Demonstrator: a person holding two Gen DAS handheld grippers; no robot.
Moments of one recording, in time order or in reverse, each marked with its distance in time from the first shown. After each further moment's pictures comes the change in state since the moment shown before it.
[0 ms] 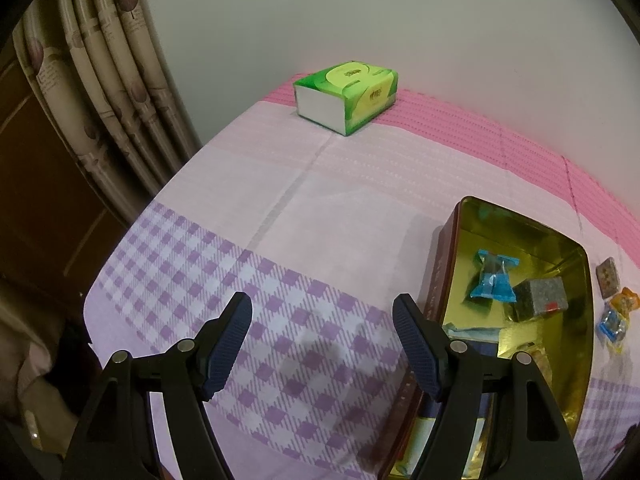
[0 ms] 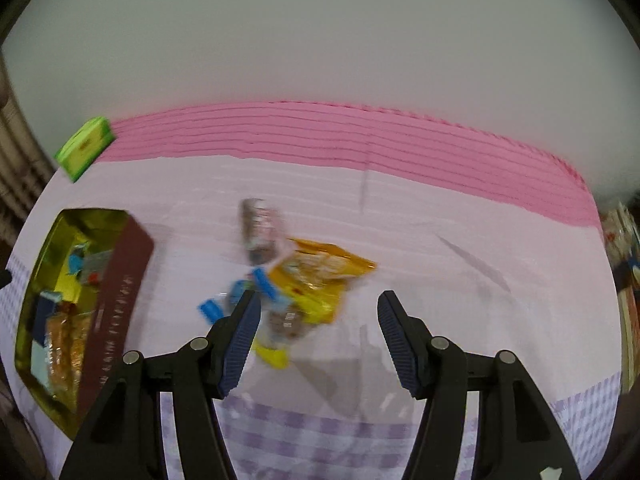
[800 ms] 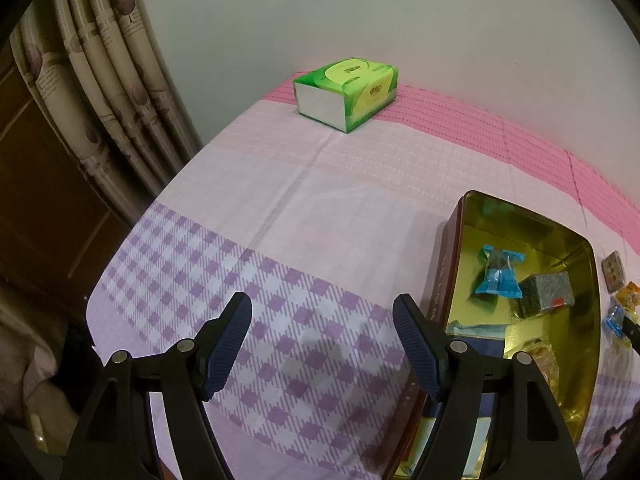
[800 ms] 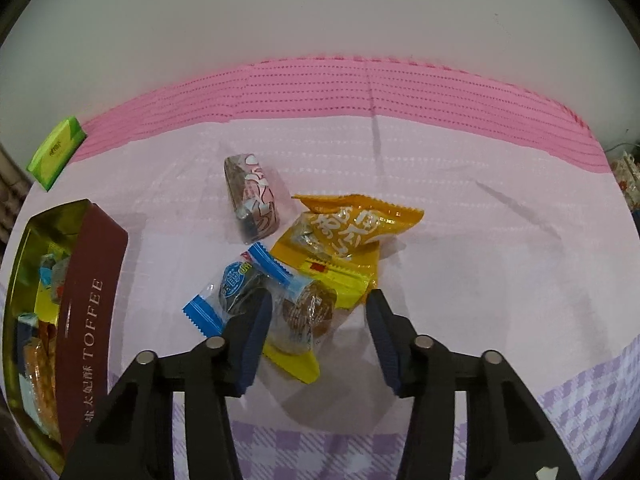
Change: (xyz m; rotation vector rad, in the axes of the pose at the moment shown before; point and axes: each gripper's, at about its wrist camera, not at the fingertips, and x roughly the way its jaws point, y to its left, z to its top) left arm 0.001 -0.001 -0.001 0.007 0.002 0.004; right arm 0.048 0.021 -0.017 0.094 0.063 -0.022
